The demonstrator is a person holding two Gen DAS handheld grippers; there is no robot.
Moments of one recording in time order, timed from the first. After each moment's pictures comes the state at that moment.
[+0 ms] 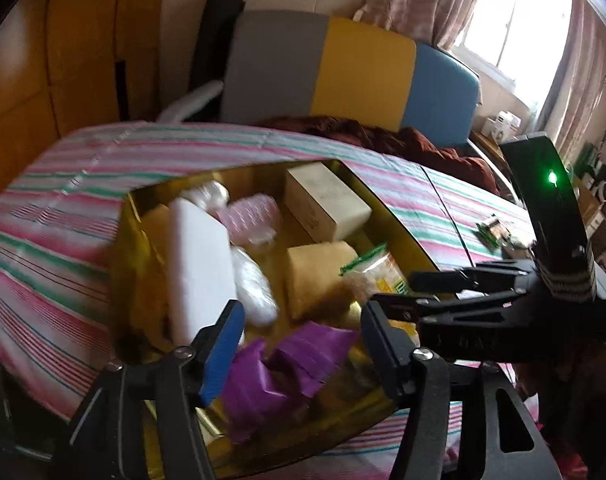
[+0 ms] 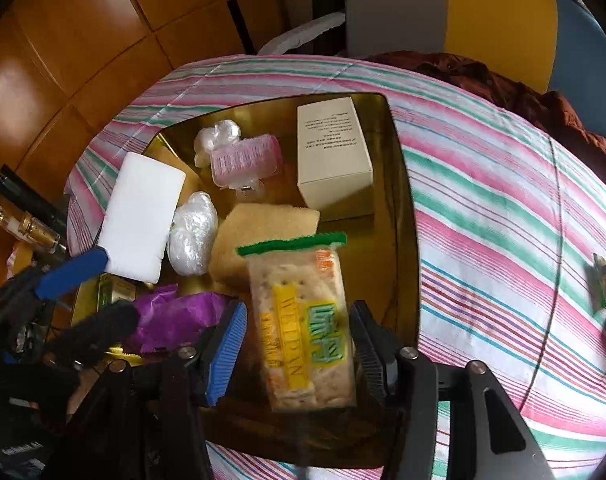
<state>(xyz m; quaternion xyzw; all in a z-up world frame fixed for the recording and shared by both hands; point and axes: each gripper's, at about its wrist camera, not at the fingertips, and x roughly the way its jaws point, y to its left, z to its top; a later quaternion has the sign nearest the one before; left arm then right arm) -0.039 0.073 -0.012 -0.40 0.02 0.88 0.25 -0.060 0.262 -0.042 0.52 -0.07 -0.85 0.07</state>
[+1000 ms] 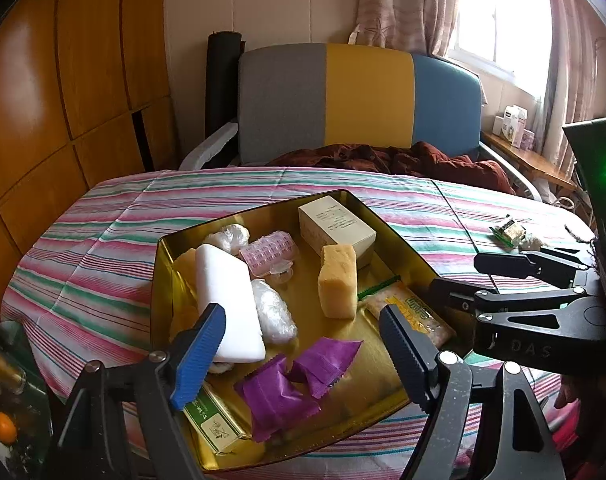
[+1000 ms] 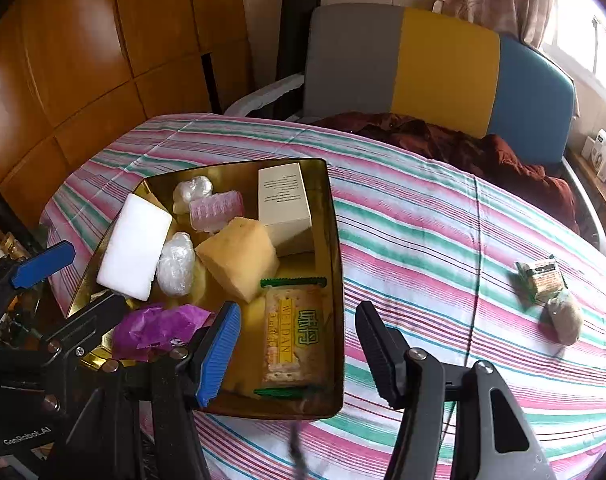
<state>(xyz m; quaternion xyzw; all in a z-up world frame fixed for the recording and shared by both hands) -0.009 0.083 0.010 -0.34 0.08 0.91 0.21 -0.009 0.263 0.003 0.43 -0.03 -0.90 -0.02</state>
